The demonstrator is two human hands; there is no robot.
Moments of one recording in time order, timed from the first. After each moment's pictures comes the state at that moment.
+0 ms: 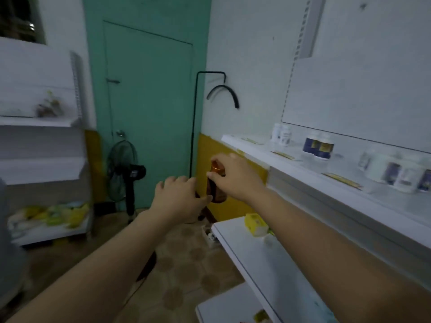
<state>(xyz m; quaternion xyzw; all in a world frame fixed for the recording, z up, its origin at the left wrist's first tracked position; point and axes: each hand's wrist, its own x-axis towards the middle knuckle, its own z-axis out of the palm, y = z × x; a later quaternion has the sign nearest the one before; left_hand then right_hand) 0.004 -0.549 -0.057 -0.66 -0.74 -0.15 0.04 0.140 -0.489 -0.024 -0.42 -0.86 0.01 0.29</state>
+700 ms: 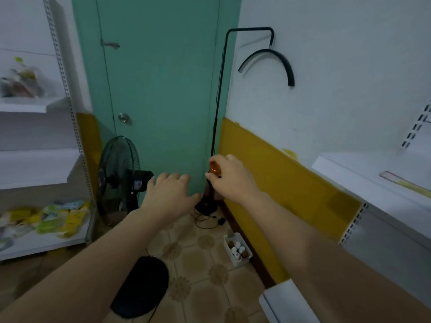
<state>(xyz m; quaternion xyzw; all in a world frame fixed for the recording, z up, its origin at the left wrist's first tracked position) -0.248 -0.151 -0.113 -0.63 -0.77 -0.11 0.02 -0.112 -0.068 -0.095 -0.43 -0.86 0.05 0.25</state>
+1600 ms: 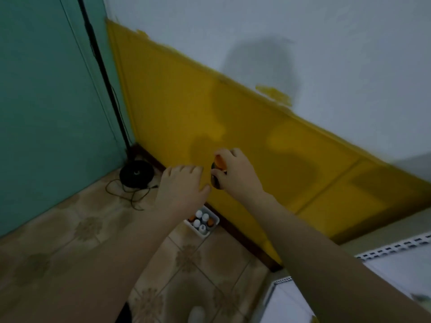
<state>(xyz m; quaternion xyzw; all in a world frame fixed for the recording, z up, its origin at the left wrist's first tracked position) -0.235 0.389 -0.308 -0.83 -0.55 -0.09 -0.08 -0.090 0.389 -0.299 -0.69 -0.69 0.11 0.21</state>
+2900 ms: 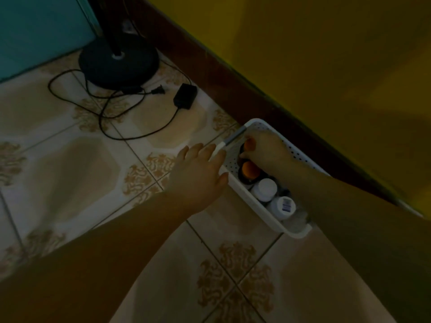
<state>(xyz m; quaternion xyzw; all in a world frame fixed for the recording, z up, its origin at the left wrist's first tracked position) -0.255 0.651 -1.090 -0.84 -0.53 0.06 -0.11 -0.078 0.718 -1.123 -0.70 -0.67 0.23 -0.02</state>
